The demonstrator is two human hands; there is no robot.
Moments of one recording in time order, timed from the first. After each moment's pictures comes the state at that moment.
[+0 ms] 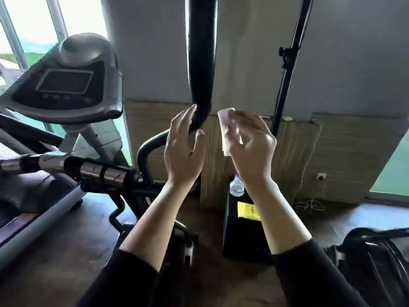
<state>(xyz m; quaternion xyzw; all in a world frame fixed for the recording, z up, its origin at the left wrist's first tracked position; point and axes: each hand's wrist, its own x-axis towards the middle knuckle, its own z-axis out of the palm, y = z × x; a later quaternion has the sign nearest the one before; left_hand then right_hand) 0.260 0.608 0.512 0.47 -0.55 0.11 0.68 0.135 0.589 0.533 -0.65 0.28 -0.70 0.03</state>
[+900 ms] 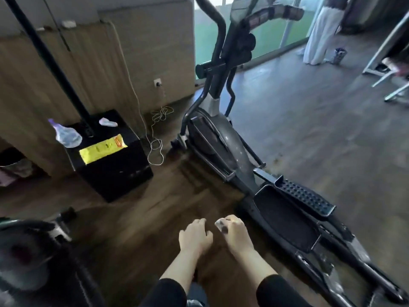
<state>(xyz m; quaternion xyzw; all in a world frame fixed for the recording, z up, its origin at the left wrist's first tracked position) -0.157 0.808 0.175 0.51 -0.80 -0.30 -0.11 -0.273 0.877 0.141 -0.47 0.82 -0.24 0.21</state>
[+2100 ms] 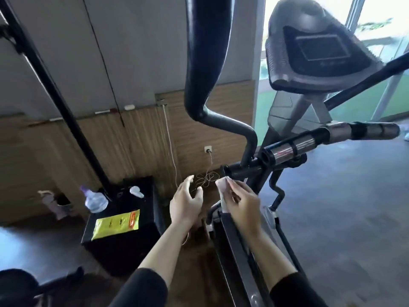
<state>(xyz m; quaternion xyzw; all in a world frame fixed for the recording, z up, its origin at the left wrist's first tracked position) -0.457 0.404 0.360 0.64 -0.64 -0.22 0.36 -0.598 0.445 0.348 -0.57 0.56 -0.60 0.06</state>
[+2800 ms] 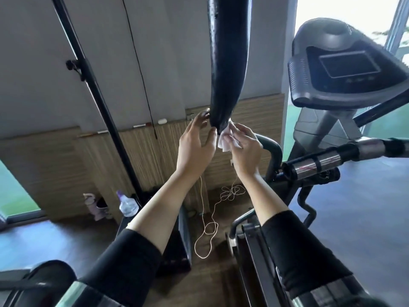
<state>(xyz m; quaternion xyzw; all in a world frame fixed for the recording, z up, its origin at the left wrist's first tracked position) -0.451 0.404 0.529 0.45 -0.69 -0.08 0.56 -0.567 0.370 0.485 -0.54 0.43 -0.72 0.08</state>
